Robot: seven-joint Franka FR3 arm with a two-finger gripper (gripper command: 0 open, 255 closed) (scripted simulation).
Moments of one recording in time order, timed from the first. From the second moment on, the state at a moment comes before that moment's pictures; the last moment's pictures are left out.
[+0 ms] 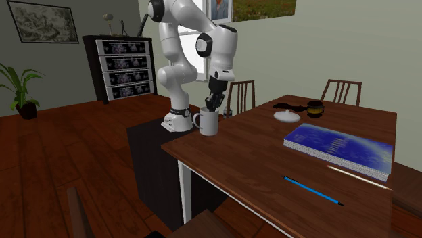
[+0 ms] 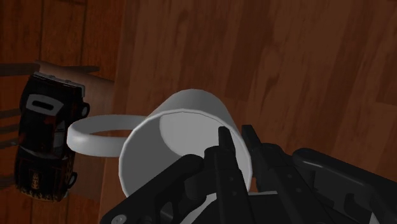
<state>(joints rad) -0.08 -0.30 -0.18 -2.54 -0.17 2.09 -0.35</state>
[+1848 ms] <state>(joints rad) 0.03 -0.25 -0.02 -2.24 -0.06 1.83 -0.16</state>
